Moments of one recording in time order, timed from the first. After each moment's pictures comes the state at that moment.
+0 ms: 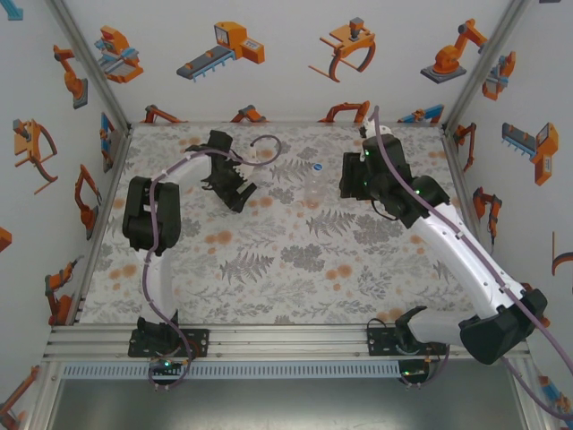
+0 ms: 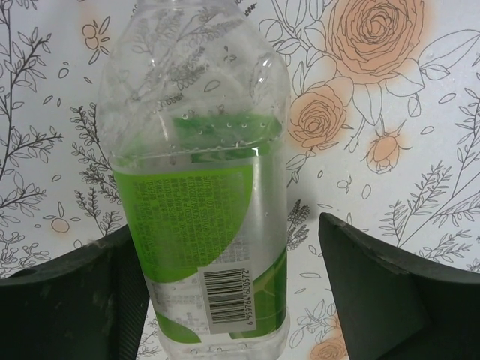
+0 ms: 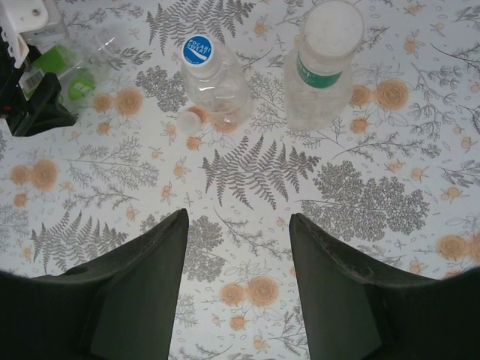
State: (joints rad) left arm -0.33 2.13 1.61 -0.72 0.26 0.63; right arm 0.54 1.25 1.34 -0.74 0.18 0.33
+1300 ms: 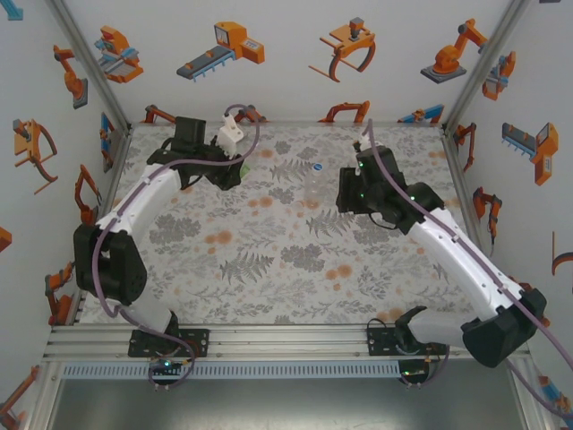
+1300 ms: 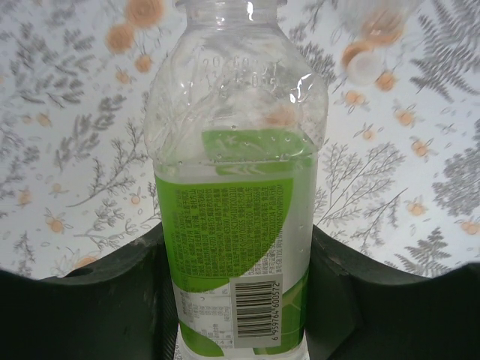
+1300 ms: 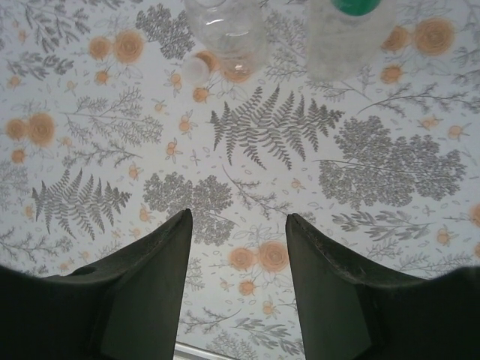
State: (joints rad) left arm -0.33 1.61 1.39 -0.52 0.39 0.45; right arm 0.58 1.26 1.27 -0.79 0.13 0.38
